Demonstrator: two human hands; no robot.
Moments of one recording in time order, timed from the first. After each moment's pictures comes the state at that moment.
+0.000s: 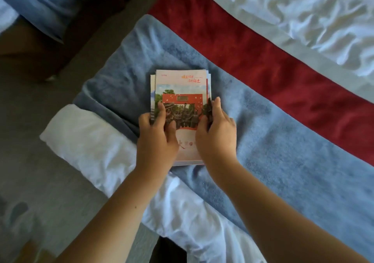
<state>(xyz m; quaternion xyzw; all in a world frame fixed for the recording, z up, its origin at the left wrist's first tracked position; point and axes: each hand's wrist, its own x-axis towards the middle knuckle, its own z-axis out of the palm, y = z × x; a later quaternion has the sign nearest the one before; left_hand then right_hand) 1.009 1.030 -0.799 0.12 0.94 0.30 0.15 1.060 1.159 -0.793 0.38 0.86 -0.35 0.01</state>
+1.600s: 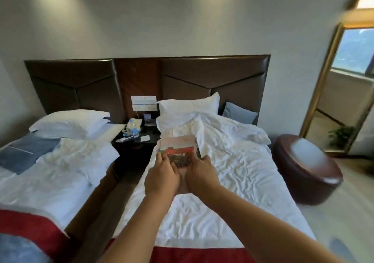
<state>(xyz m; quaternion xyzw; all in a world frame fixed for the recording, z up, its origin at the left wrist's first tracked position) 1.079 1.290 -0.149 0.38 0.88 0.27 0.11 1.187 1.343 -0.115 0.46 0.82 -0.28 -0.17</state>
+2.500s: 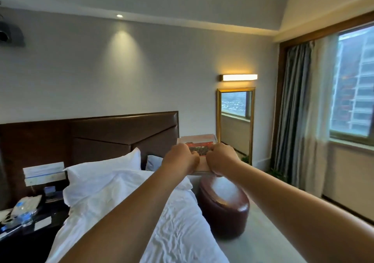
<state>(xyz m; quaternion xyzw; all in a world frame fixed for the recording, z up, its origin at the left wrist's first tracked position) 1.369 1.478 0.104 0.63 0.72 0.28 0.06 1.499 1.483 0.107 0.64 0.71 -0.09 -0.27</state>
